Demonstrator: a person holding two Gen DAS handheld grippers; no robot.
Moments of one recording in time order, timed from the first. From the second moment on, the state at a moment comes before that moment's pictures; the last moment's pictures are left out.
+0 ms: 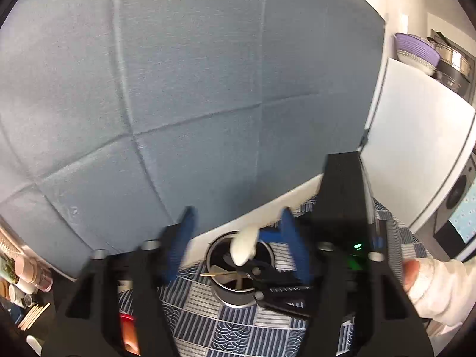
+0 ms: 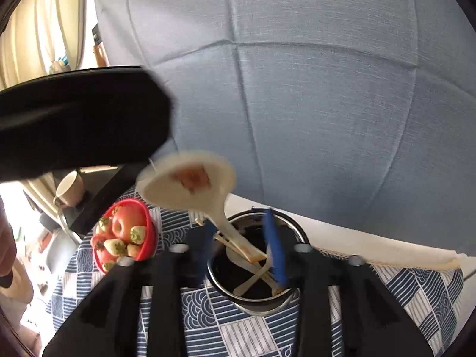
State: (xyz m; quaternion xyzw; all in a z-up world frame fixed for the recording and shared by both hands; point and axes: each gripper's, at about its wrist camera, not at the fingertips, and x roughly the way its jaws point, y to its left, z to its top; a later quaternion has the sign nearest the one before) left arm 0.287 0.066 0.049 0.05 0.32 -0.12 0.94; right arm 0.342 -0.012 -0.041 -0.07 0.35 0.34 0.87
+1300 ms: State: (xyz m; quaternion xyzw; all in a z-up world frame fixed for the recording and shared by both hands) left arm 0.272 0.067 -0.098 -0.03 0.43 -0.11 0.90; right arm 0.257 -0.128 -0.183 -0.13 0.50 0.21 0.83
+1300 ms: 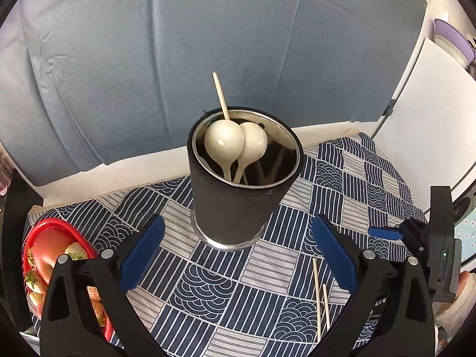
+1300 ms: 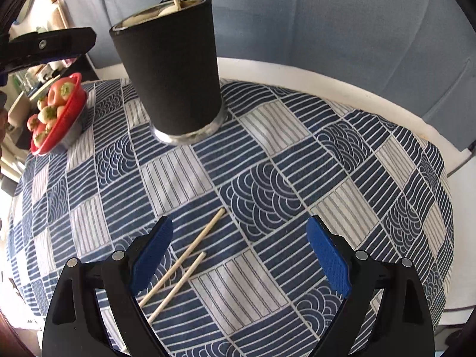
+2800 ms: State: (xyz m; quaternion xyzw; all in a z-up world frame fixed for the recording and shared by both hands) left arm 0.254 -0.025 -0.204 0.07 0.55 -0.18 0.81; right arm 0.198 -0.137 -0.237 -0.16 0.59 0.24 0.76
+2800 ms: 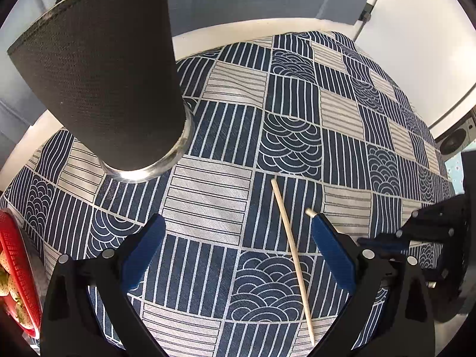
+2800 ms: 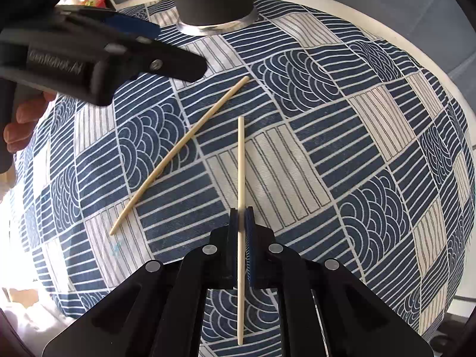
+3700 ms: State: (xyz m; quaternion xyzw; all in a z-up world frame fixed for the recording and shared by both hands) left arm 0.222 -0.025 -0.229 0.07 0.62 -0.14 0.77; right arm 0.233 -0.202 -0.217 -0.10 0.56 0.25 0.78
